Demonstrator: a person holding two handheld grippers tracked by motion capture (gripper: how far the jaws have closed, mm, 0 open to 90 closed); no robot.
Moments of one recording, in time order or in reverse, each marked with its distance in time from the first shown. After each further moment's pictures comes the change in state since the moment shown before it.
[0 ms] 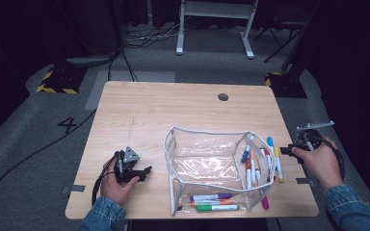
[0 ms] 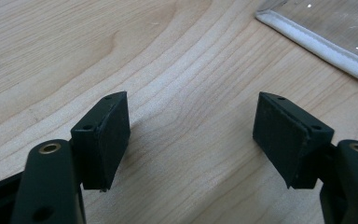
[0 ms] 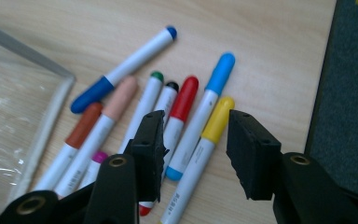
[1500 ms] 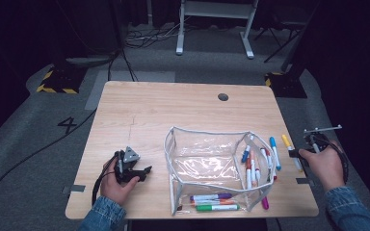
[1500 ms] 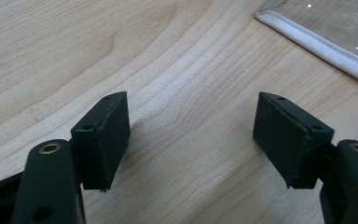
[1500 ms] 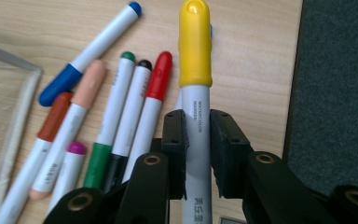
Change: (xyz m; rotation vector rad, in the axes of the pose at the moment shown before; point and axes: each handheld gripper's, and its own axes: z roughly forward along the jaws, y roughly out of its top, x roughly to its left) left arm 0.000 0.000 0.000 0.001 0.003 0.002; right arm -0.017 -0.012 -0.004 0.032 -0.022 0.125
